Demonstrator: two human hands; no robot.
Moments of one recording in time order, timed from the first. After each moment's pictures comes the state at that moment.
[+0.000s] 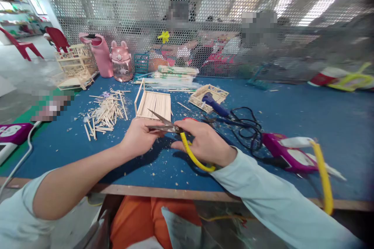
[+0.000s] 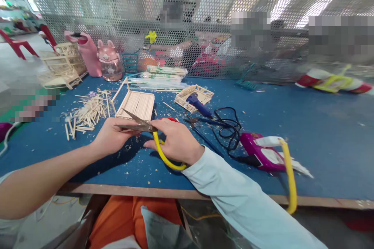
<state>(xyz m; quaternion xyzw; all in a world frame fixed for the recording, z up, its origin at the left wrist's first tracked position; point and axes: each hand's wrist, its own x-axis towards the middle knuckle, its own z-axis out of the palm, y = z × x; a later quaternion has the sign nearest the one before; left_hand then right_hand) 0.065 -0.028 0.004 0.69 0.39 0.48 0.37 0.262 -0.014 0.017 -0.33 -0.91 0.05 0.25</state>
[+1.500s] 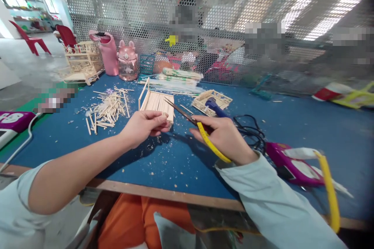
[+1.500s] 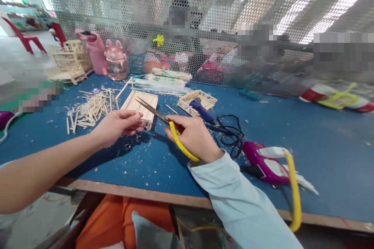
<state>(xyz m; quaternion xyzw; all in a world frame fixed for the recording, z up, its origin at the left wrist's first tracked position) 0.069 -0.022 0.015 0.44 0.47 0.47 0.60 0.285 0.001 0.023 -0.41 -0.85 0.05 0.32</state>
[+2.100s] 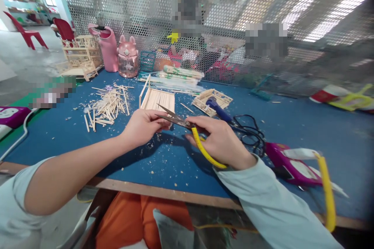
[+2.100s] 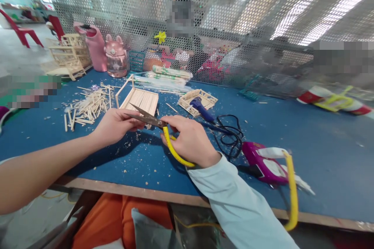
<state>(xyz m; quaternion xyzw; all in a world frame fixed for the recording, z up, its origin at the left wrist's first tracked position) 0.068 -0.019 0.001 0.58 0.44 0.49 0.48 0.277 -0.008 0.021 -0.39 -0.88 0.01 0.27</state>
